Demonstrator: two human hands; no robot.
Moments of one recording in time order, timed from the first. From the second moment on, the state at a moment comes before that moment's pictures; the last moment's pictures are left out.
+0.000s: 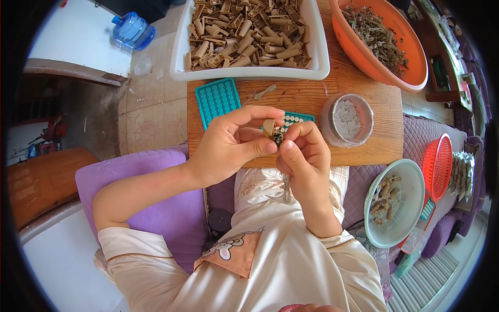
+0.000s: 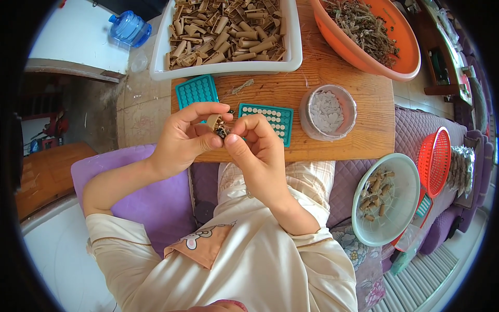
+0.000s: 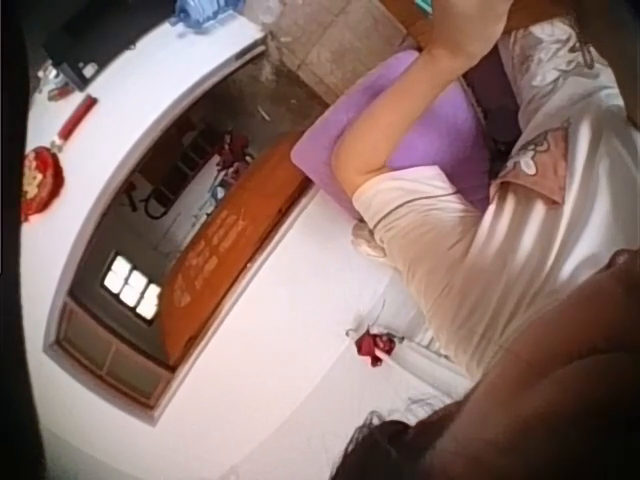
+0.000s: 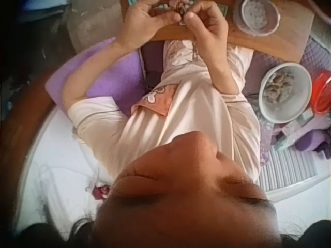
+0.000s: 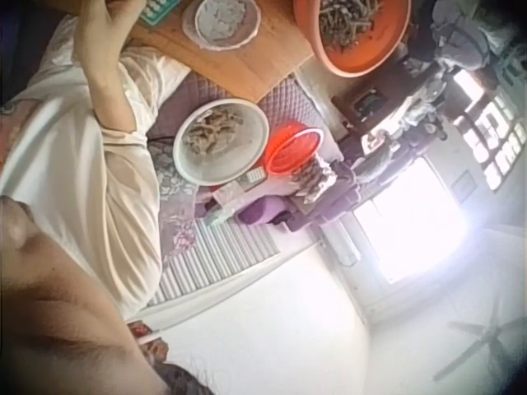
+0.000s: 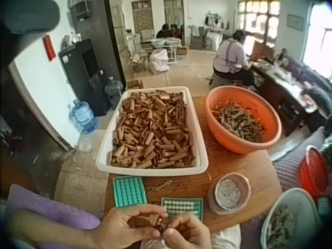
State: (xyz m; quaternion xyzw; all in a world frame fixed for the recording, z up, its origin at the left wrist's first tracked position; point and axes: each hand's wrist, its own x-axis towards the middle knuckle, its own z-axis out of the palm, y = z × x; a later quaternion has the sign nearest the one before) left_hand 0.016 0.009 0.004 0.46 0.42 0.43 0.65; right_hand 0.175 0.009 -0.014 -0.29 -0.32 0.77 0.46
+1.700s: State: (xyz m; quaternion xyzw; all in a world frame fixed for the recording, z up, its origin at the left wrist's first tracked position) left_hand 0.017 0.011 0.002 0.26 0.46 0.53 0.66; right_hand 0.129 0.001 -0.041 -0.34 -0.25 0.74 0.52
